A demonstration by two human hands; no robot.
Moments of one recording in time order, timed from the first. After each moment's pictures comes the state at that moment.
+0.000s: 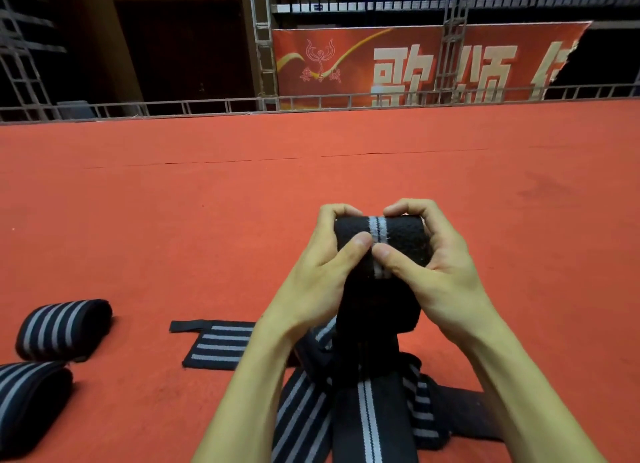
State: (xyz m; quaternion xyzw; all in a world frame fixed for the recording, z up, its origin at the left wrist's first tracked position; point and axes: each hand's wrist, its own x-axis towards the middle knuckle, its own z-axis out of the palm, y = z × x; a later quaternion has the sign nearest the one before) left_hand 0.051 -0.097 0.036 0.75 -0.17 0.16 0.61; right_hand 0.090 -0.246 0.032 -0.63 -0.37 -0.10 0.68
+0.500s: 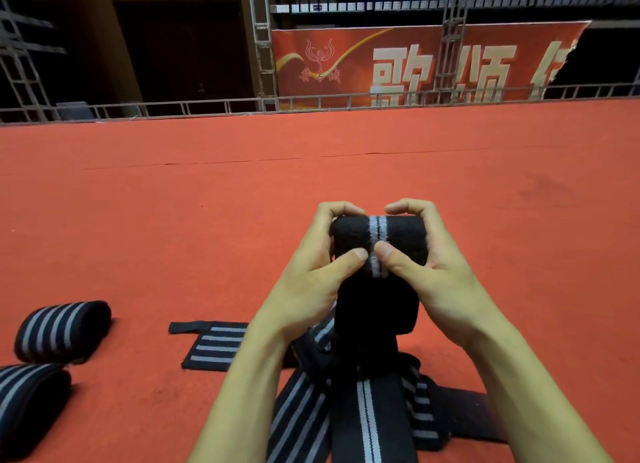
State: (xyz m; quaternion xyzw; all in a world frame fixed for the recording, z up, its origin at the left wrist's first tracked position) left_hand 0.053 -0.091 0.032 0.70 -0.21 0.15 0.66; right_hand 0.092 -0.251 0.030 -0.64 -0.34 -0.01 0.69
